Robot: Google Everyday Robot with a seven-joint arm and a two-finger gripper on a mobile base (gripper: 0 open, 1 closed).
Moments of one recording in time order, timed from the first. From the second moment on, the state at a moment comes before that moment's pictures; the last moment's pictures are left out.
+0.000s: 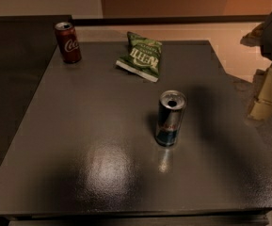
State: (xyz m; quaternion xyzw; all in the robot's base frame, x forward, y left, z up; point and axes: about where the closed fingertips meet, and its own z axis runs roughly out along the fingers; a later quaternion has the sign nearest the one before) arm 0.438 -0.217 0.976 -0.60 0.78 -0.03 0.16
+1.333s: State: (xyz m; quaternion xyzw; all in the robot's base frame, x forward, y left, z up) arm 0.433 -0.141 0.932 -0.65 0.73 0.11 0.19
